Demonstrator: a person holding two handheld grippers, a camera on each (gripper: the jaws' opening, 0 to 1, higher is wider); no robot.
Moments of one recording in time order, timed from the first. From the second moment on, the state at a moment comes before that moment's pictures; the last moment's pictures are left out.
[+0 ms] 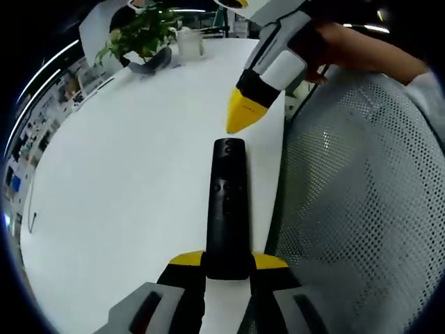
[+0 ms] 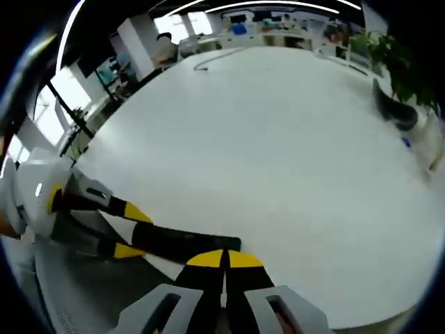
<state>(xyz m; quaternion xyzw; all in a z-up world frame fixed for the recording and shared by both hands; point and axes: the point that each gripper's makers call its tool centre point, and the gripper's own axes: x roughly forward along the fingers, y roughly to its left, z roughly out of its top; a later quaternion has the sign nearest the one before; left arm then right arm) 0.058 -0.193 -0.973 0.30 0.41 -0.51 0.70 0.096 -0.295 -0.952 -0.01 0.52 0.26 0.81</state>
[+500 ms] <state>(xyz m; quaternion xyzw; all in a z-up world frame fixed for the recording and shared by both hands) 0.053 -0.198 -0.971 0.27 0.35 -0.51 0.74 0.091 -0.302 -0.961 -0.01 0.55 0.24 0.80</state>
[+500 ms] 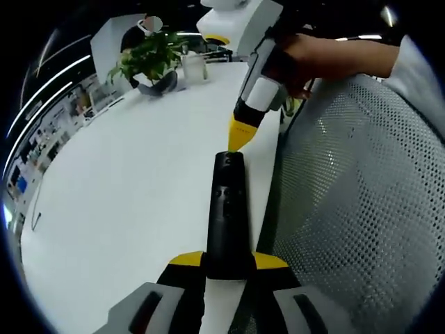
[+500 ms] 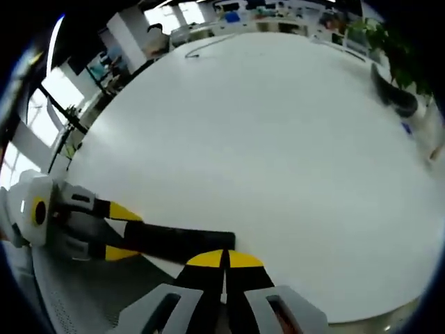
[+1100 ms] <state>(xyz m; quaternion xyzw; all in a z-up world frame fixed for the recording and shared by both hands) 0.055 -0.200 -0.971 0.24 0.35 -0.52 0.74 0.096 -0.296 -0.959 -0.06 0.53 0.25 0.81</state>
